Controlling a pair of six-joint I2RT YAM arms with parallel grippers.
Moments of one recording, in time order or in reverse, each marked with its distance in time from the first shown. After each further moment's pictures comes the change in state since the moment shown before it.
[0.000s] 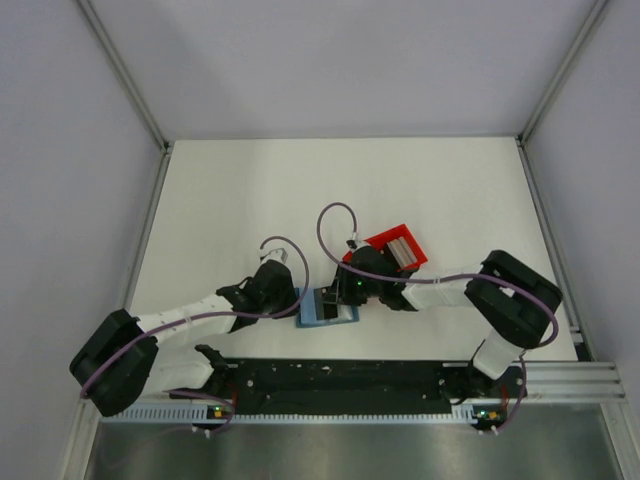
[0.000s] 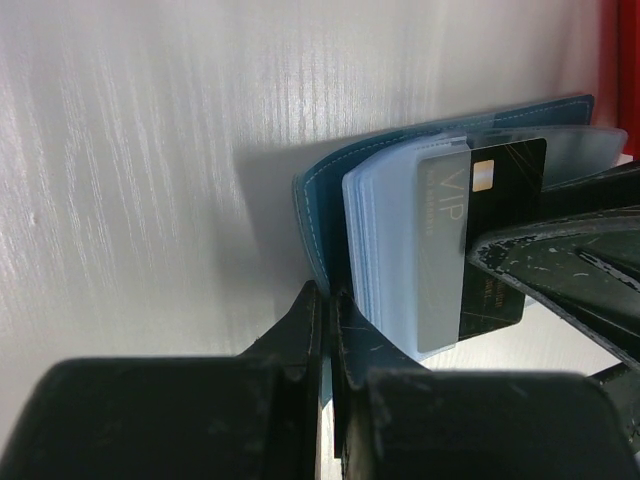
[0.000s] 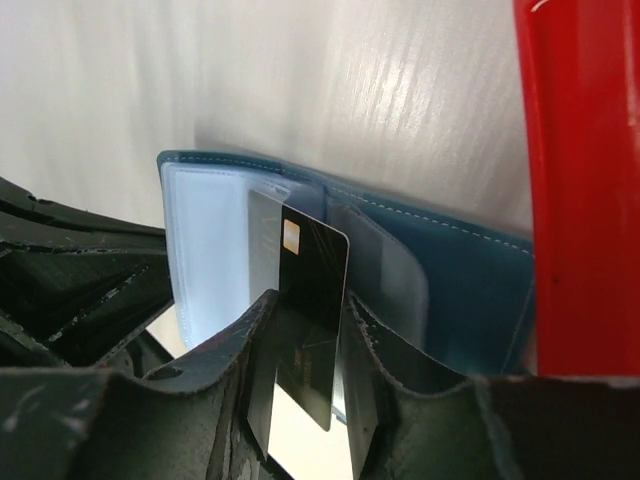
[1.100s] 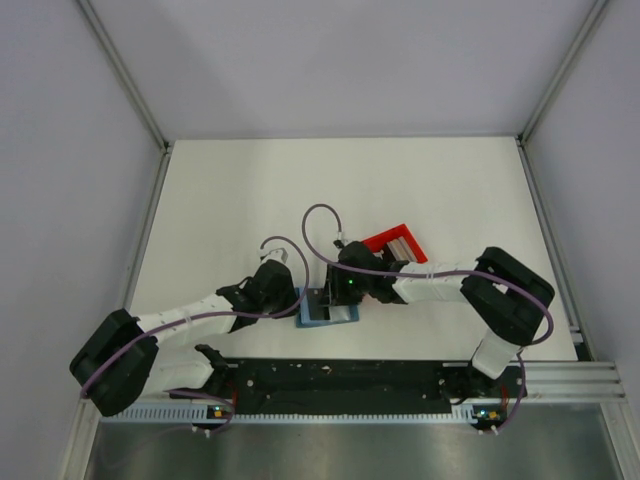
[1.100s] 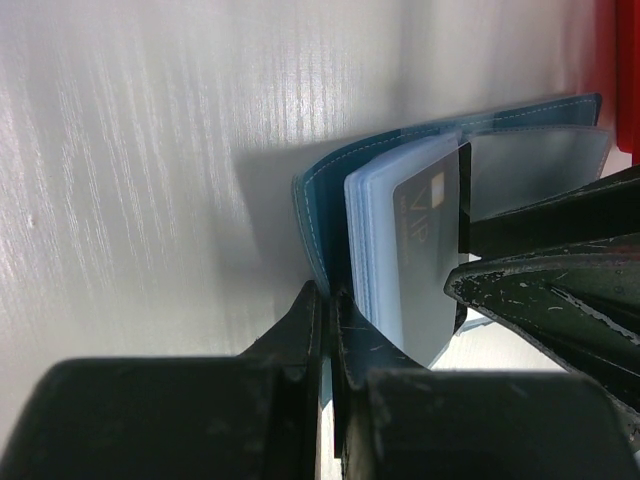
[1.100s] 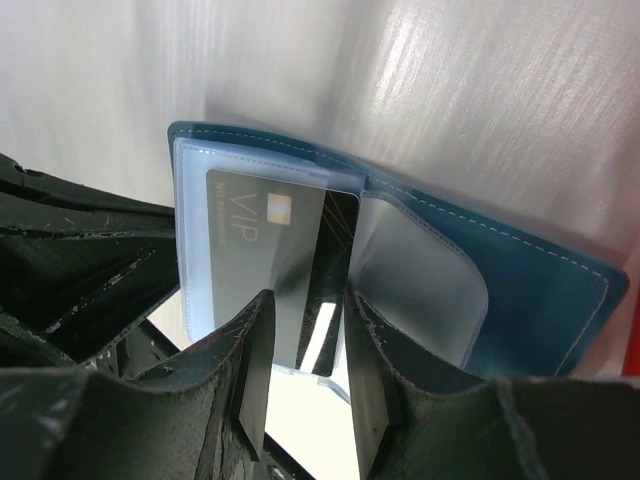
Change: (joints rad) left arm 0.000 0.000 -0.002 0.007 0.007 0.005; right arm 0.028 0.023 0.134 -0.216 -0.024 -0.103
